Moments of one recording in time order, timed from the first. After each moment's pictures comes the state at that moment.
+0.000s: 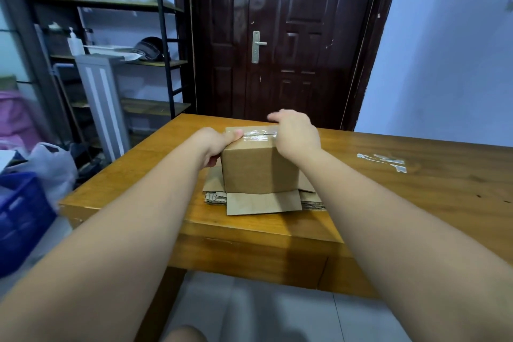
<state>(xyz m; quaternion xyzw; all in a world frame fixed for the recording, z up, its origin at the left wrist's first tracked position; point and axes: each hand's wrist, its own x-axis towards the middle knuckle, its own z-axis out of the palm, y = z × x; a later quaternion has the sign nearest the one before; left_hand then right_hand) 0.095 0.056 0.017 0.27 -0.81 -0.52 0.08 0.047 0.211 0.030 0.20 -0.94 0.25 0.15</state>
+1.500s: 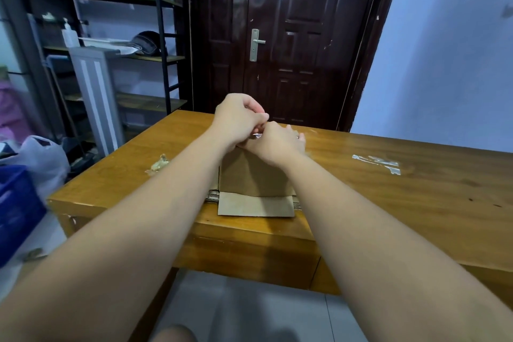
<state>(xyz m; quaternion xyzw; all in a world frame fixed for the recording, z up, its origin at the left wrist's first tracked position) 0.099 0.107 0.049 0.09 -0.81 -0.52 0.26 0.063 0.197 0.023 0.20 -0.96 0.20 0.06</state>
